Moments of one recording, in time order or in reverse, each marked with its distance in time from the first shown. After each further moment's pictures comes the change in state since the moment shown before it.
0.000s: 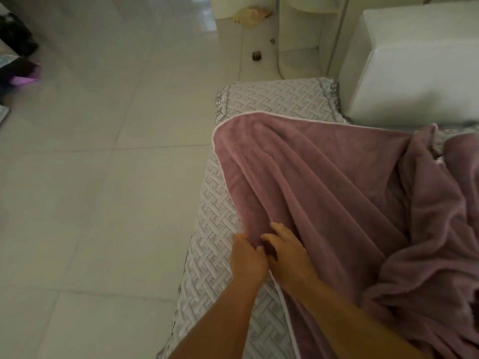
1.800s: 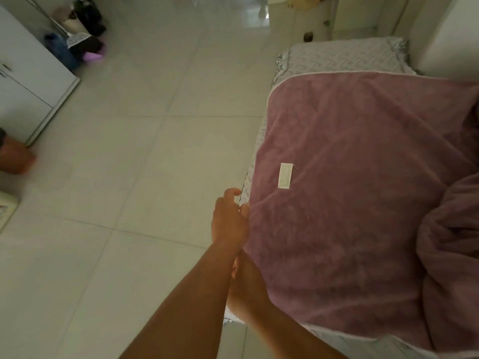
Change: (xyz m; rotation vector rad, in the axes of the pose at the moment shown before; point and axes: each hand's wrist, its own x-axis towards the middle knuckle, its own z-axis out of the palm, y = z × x) left_hand -0.043 -0.150 -0.126 0.178 0.280 0.278; right_hand -0.169 -0.148 0.173 0.561 -0.172 0.109
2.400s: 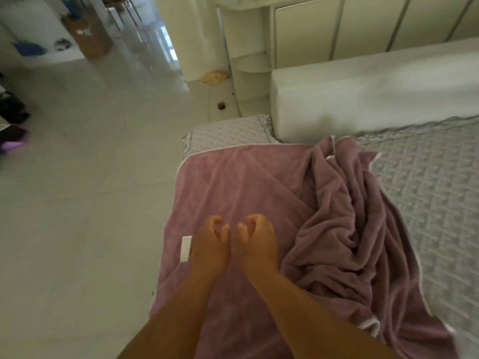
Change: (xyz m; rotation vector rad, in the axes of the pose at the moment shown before) left_hand -0.039 0.216 0.066 -0.104 -0.102 0.242; right_hand 0.017 -0.048 -0.280 0.028 0.681 -0.024
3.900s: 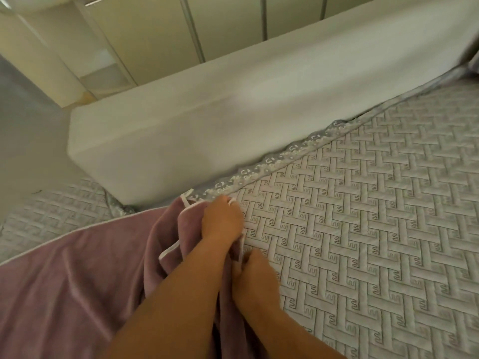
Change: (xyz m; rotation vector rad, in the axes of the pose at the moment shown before) left_hand 0.161 0.286 0.391 0.261 -0.371 0.111; right_hand 0.278 0.172 -0.237 0.008 0.096 0.383
